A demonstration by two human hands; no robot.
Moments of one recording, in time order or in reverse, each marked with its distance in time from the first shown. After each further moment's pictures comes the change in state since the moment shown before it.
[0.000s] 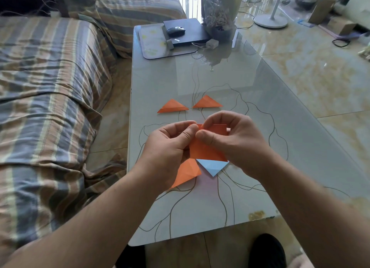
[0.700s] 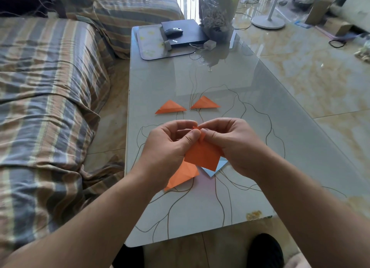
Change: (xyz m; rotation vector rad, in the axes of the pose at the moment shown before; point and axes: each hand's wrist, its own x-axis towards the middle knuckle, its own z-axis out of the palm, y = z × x) left_hand 0.003 -0.003 -0.006 0.354 -0.065 0.173; right_hand 0.006 0.008 -0.002 0.184 -0.030 0.184
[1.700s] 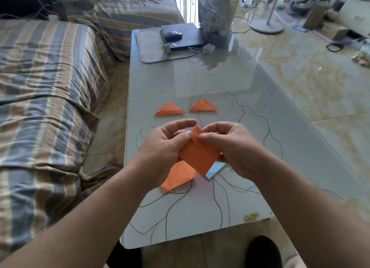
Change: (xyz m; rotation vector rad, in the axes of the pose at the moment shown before) left_hand 0.006 0.005 -0.005 -0.112 -0.108 -0.112; right_hand 0.000 -0.003 -0.002 -0.016 0.023 0.144
